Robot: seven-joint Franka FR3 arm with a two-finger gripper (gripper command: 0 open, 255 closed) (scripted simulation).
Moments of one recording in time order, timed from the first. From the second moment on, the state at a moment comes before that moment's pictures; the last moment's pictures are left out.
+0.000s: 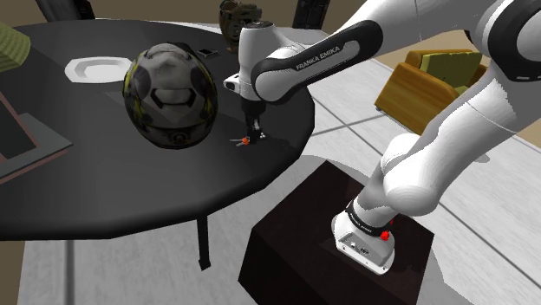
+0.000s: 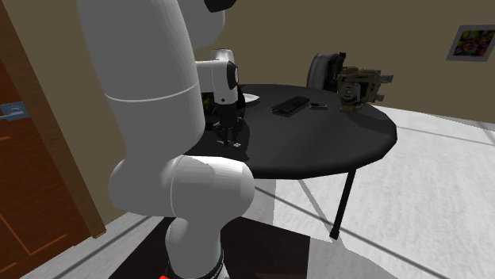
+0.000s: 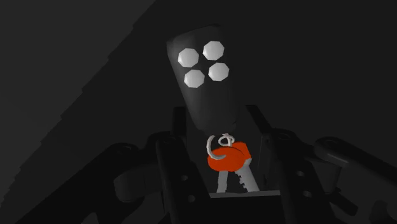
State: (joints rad) arm 0.28 -0.16 -0.01 -2.45 -0.08 2.22 -0.68
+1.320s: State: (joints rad) arm 0.28 -0.26 -0.01 -2.34 -0.07 2.02 -0.70
